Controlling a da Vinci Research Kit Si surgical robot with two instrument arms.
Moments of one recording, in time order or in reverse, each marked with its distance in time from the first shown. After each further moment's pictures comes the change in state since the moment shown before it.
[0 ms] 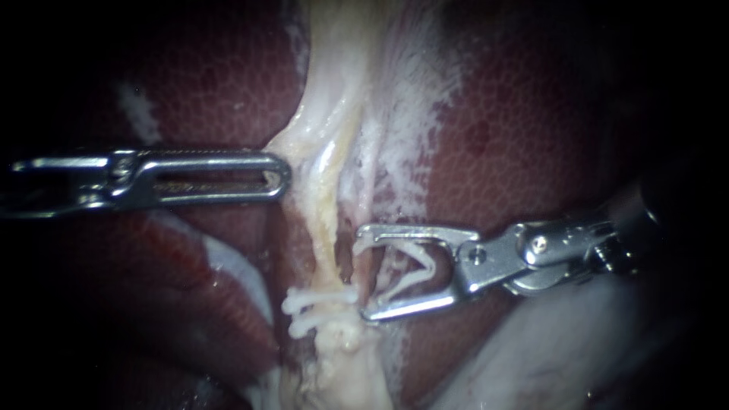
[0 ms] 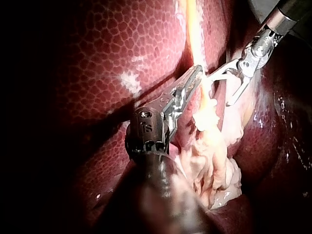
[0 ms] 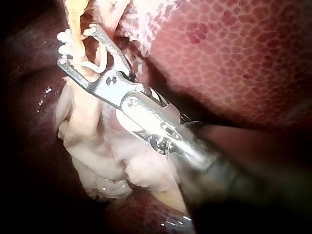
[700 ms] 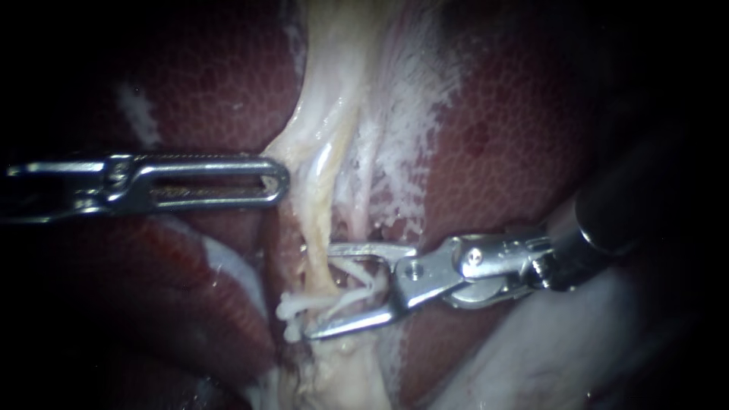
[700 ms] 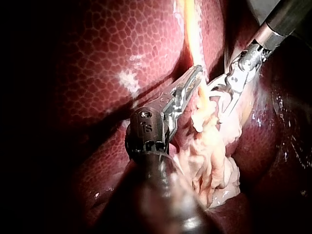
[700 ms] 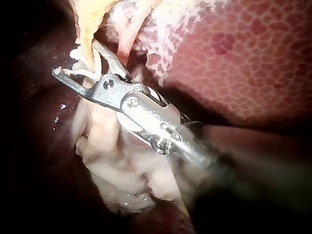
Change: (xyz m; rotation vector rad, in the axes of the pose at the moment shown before) right arm 0.000 -0.001 0.006 0.086 0.014 0.054; left arm 0.000 0.000 0.000 -0.002 -0.001 0.000
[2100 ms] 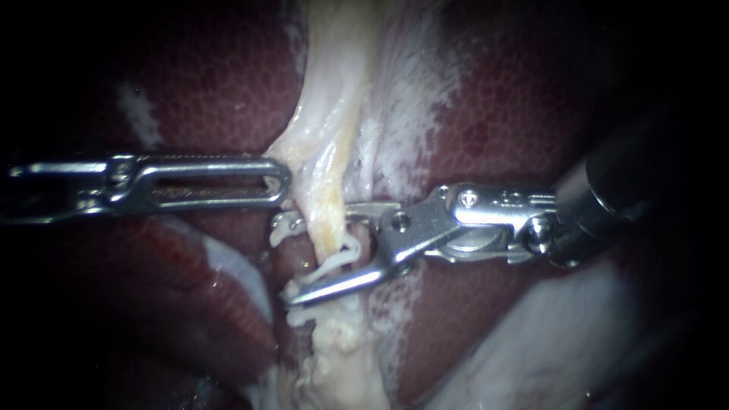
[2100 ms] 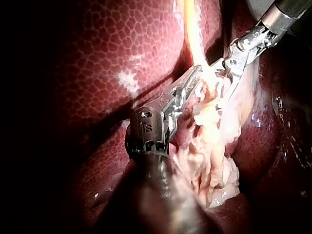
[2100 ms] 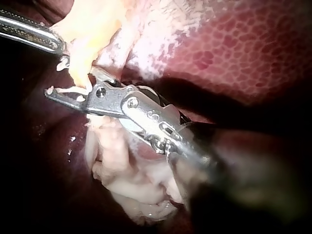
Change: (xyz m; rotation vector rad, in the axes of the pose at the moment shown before) right arm 0.007 0.005 -0.002 -0.013 0.028 0.141; left arm 0.000 0.000 0.000 -0.002 -0.001 0.001
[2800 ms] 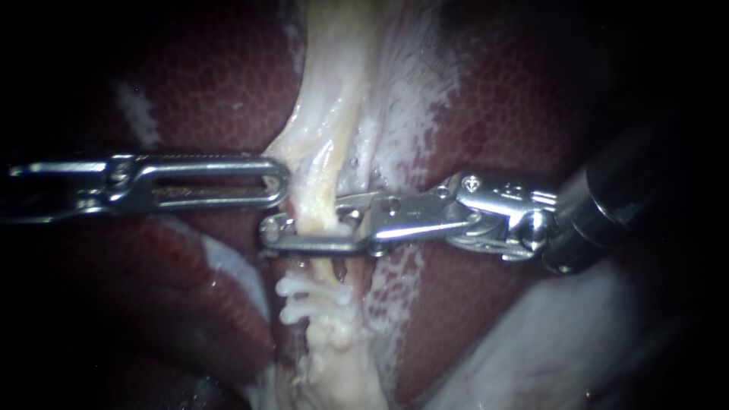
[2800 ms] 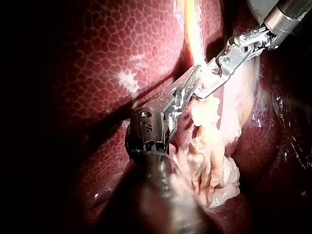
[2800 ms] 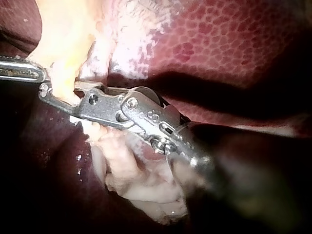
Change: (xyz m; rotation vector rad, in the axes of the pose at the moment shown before) right arm 0.000 0.001 0.000 -0.008 0.004 0.062; left arm 0.000 0.000 0.000 0.001 0.000 0.000
